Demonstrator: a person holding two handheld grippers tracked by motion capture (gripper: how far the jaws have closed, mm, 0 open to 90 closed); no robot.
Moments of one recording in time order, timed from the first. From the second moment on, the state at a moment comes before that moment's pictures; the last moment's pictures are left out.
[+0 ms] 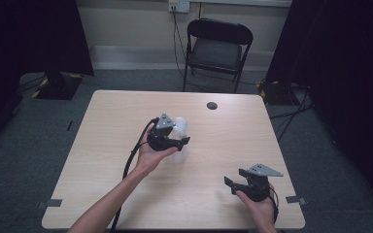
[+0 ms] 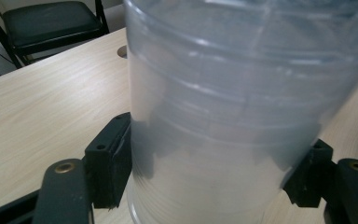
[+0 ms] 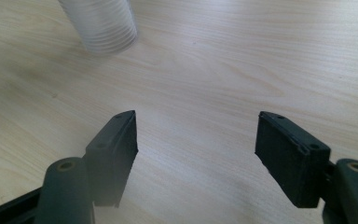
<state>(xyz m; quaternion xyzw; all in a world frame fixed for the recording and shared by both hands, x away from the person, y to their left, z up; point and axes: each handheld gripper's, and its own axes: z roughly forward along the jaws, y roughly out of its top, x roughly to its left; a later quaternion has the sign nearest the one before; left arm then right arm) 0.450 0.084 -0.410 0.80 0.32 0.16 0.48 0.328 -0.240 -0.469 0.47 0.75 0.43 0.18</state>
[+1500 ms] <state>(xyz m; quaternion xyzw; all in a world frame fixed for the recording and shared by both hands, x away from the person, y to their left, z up) 0.435 0.090 -0.379 0.75 0.32 0.18 0.54 0.330 -0.239 -0.469 0.47 0.75 0.43 0.18</state>
